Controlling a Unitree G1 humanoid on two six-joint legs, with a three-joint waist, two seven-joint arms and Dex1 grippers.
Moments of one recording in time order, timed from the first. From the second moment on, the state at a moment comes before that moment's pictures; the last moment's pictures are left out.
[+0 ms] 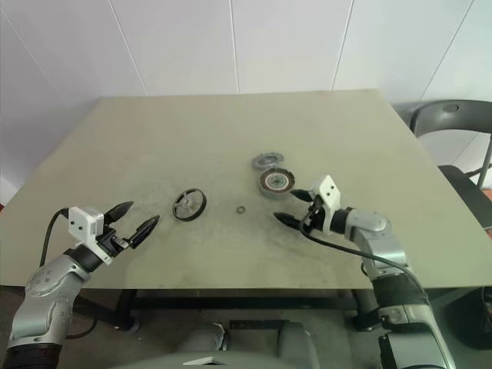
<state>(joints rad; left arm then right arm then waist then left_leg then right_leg) 0.13 0.46 0.27 -0.06 -0.43 0.05 -0.72 -0.32 -0.51 0.03 0.24 0.30 0.21 0.99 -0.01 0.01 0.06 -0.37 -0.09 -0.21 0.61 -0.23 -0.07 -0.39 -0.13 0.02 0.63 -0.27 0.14</state>
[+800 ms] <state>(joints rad) 0.12 0.46 0.27 -0.06 -0.42 0.05 -0.72 -0.33 -0.49 0.06 0.21 0.29 0.23 0.99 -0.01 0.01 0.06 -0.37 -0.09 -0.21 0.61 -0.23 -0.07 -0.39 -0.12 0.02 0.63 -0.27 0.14</state>
